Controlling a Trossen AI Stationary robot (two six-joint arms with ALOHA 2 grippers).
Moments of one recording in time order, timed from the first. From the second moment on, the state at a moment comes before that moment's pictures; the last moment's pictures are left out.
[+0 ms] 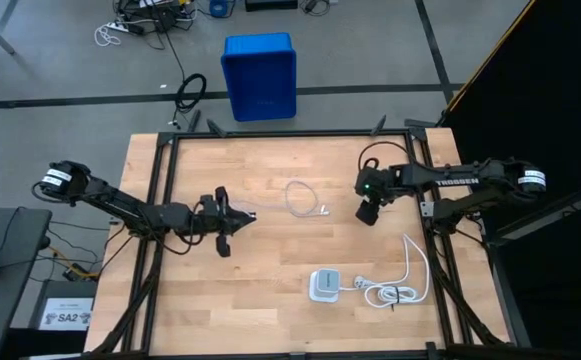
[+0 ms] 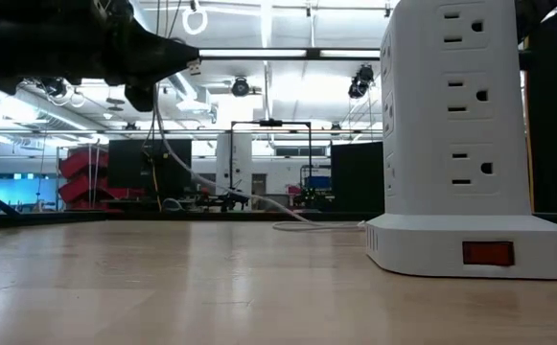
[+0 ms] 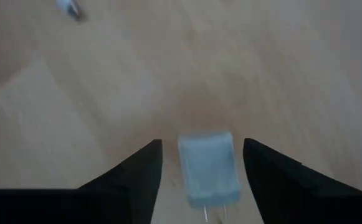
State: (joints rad) left arm -0.25 1.11 0.21 0.98 -0.37 -0.14; right arm -0.26 1.22 0.62 -0.67 0.10 0.28
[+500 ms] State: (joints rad) left arm -0.25 1.11 0.21 0.97 -0.36 -0.14; right arm -0.26 1.32 0.57 -0.62 0.09 0.29
